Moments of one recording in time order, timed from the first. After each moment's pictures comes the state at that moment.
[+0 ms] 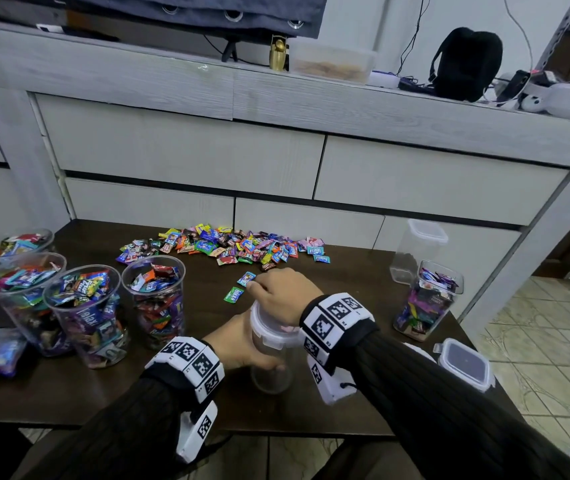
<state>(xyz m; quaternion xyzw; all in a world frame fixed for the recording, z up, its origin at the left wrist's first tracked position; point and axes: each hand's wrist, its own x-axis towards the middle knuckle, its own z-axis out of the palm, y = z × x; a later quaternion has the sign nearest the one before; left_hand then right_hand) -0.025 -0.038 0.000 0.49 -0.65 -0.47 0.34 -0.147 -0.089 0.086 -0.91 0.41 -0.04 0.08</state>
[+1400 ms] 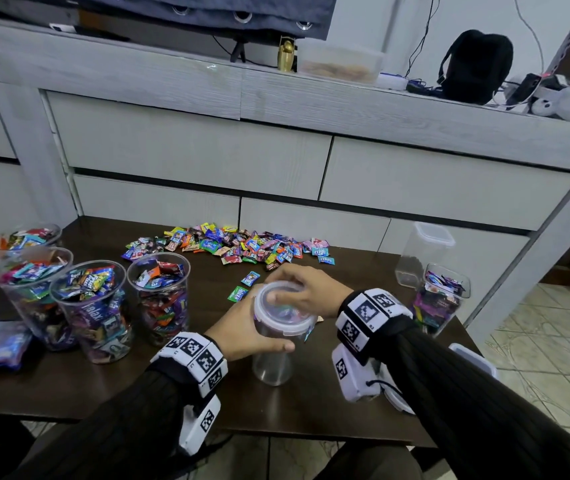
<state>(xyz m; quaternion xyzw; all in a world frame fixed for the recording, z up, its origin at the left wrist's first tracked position) -0.025 -0.040 0.006 0.50 -0.66 -0.38 0.42 -0.185 -0.112 0.083 -0.86 0.38 -0.13 0.31</state>
